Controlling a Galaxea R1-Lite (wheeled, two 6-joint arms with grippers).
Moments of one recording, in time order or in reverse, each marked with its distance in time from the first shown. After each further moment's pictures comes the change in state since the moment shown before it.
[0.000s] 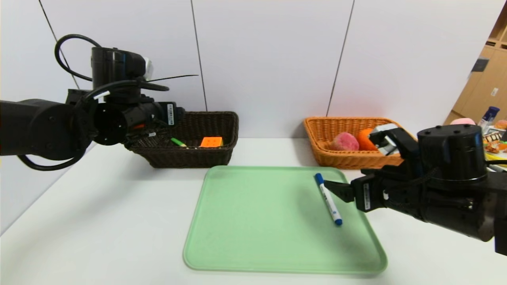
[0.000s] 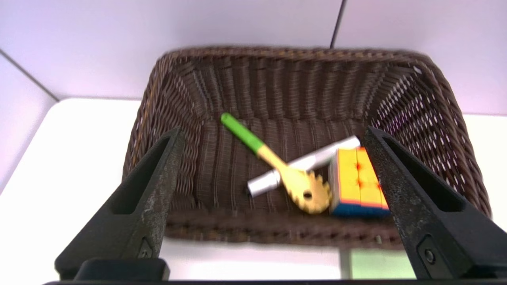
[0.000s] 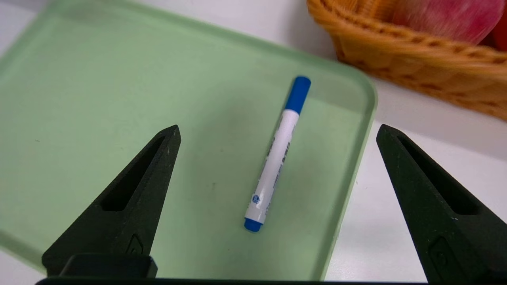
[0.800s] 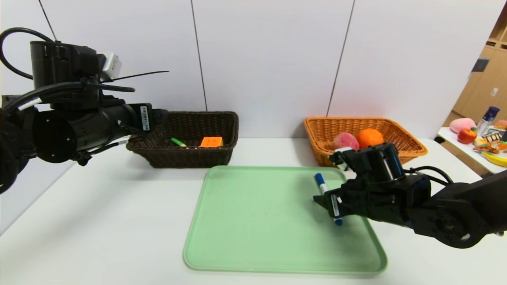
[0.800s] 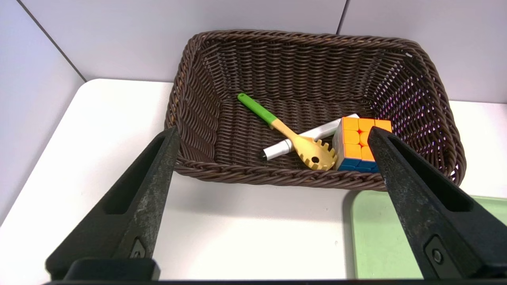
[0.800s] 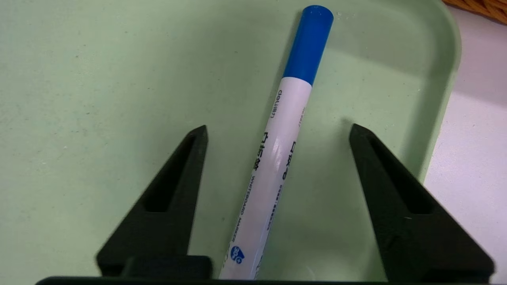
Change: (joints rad) left arm 0.002 -0.195 0.166 -0.002 0.000 -0.013; right arm -0.016 0.298 -0.089 0.004 -0.010 0.017
